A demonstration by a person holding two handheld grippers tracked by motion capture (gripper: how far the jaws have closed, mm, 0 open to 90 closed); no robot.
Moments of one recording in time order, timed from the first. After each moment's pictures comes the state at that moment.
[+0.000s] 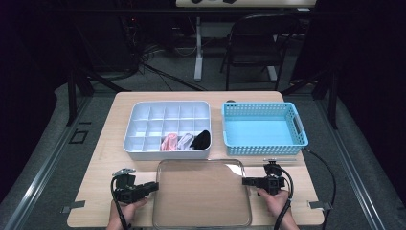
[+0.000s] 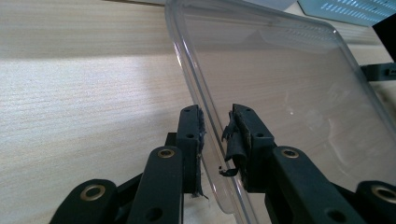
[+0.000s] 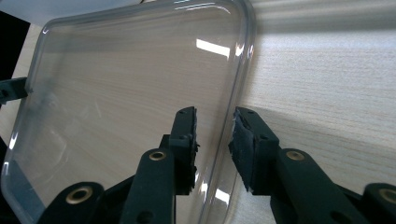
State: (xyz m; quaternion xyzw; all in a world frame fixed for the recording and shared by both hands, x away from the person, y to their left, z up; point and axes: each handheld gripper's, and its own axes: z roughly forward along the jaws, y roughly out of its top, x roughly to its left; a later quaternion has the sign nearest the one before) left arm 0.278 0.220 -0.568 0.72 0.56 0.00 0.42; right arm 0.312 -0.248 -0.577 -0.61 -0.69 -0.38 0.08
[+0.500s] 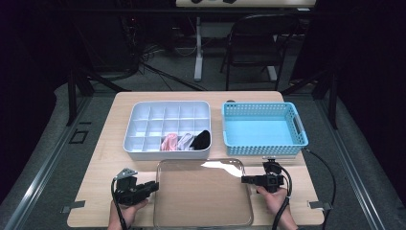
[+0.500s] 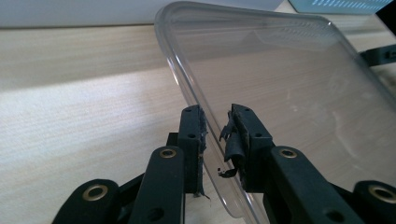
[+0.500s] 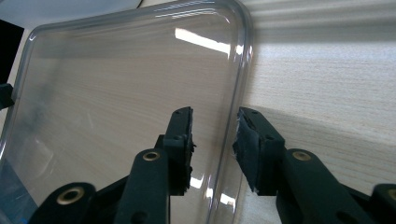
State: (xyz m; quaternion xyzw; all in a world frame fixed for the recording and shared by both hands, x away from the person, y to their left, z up) left arm 0.269 0.212 -0.559 0.74 0.53 0.06 0.42; right arm 0.317 -0.245 -0.574 -0.61 -0.69 -0.38 0.07
